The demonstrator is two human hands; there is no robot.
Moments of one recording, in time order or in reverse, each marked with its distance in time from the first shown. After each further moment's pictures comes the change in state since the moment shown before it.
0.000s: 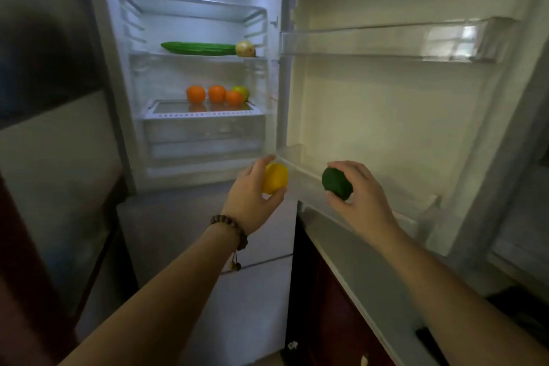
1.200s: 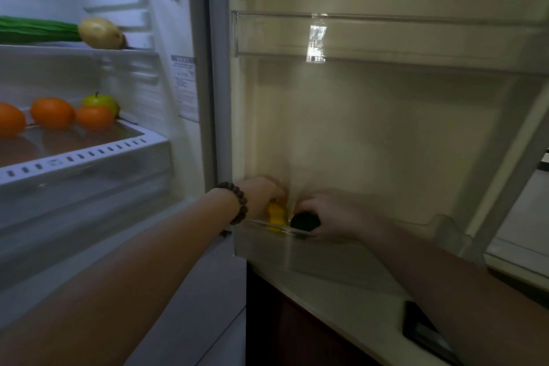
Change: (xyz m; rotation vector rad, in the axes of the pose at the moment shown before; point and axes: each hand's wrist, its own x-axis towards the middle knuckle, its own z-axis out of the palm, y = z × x) left_hand 0.253 -0.099 0.125 0.401 -1.001 0.691; right_hand 0.145 0.070 0.083 -0.691 -0.614 0.490
